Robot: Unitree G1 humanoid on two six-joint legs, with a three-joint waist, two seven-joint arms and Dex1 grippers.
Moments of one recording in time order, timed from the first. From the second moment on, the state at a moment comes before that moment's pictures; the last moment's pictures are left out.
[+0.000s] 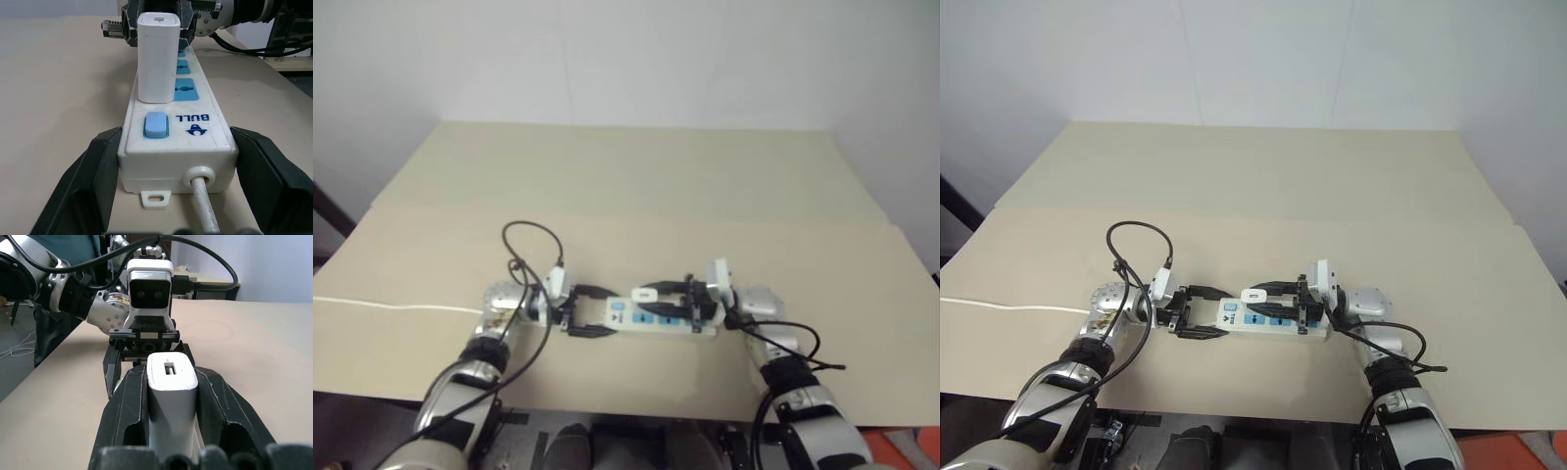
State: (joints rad) left arm -0.61 0.37 -0.18 0.89 -0.35 -0.45 -1.60; right arm -0.47 -0.30 0.11 0.50 0.37 -0.29 1.39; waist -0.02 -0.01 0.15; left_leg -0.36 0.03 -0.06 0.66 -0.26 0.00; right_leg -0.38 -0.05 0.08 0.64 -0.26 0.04
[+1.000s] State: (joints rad) left arm -0.61 0.37 -0.17 0.89 -0.34 -0.45 -1.59; right arm -0.49 -0.34 0.12 0.53 0.33 -0.31 1.31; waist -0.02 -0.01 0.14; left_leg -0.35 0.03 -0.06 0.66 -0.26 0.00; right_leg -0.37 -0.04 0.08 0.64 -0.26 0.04
